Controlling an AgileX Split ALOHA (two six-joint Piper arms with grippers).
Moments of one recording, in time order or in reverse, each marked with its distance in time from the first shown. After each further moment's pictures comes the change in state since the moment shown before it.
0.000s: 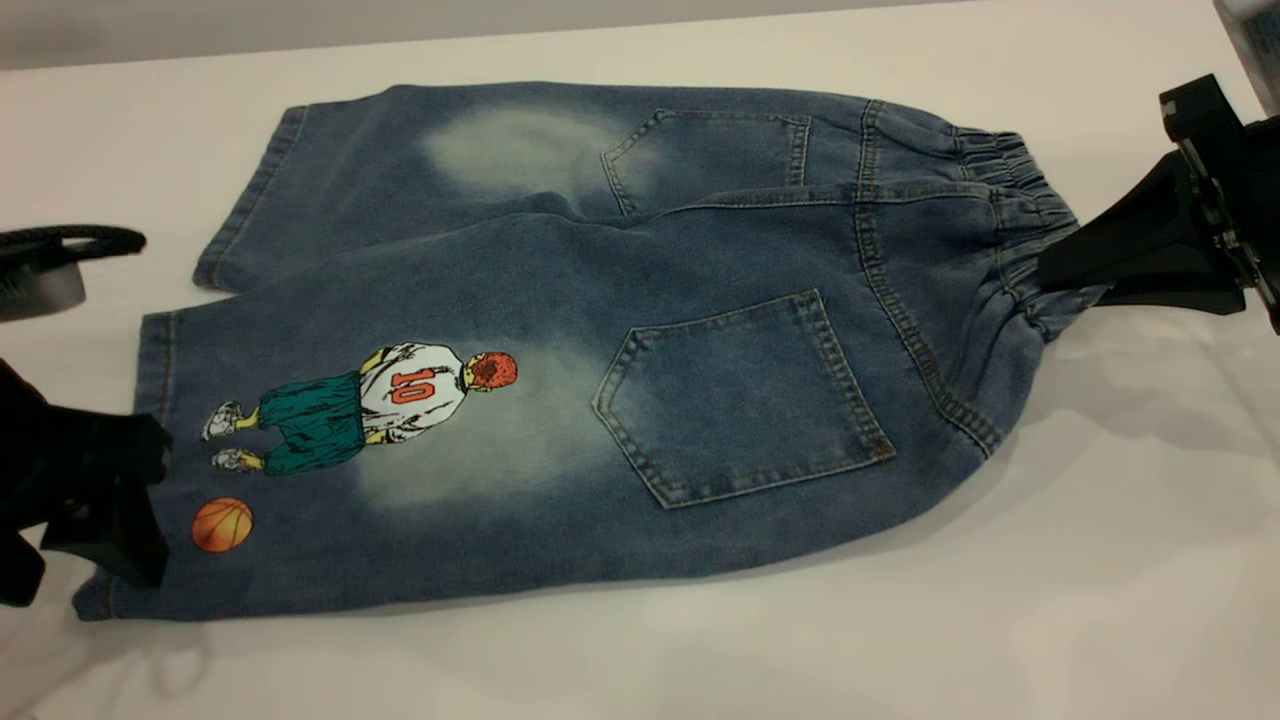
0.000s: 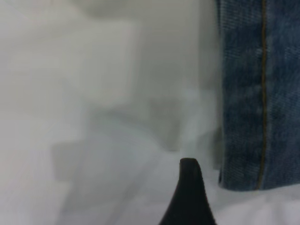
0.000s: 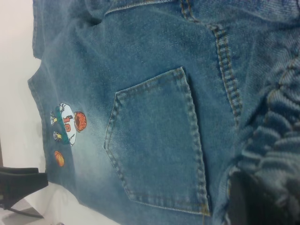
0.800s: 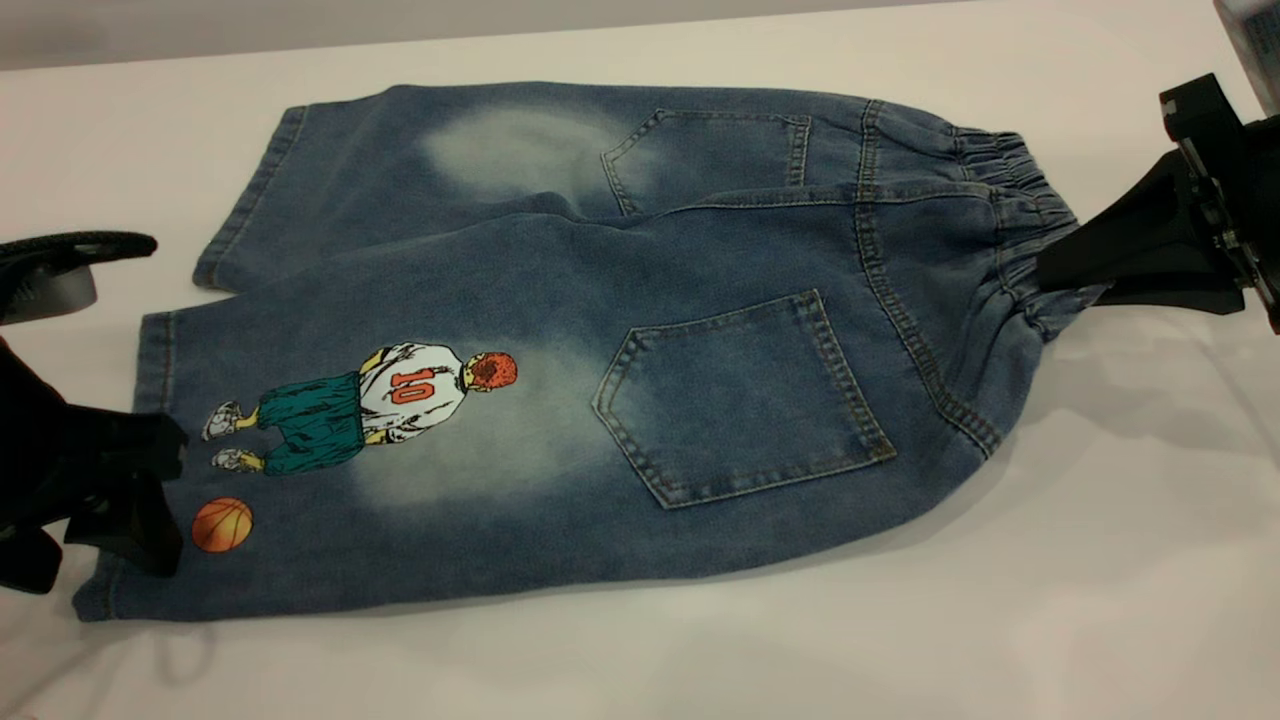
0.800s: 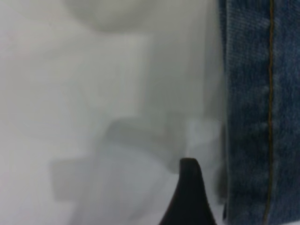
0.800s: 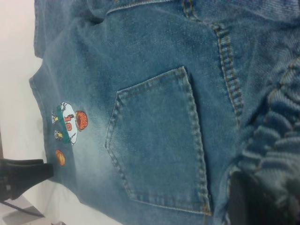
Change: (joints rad) left arm 0.000 0.040 -0.002 -0.005 -0.087 -0.001; right arm 0.000 0.000 0.000 0.000 0.004 -0.002
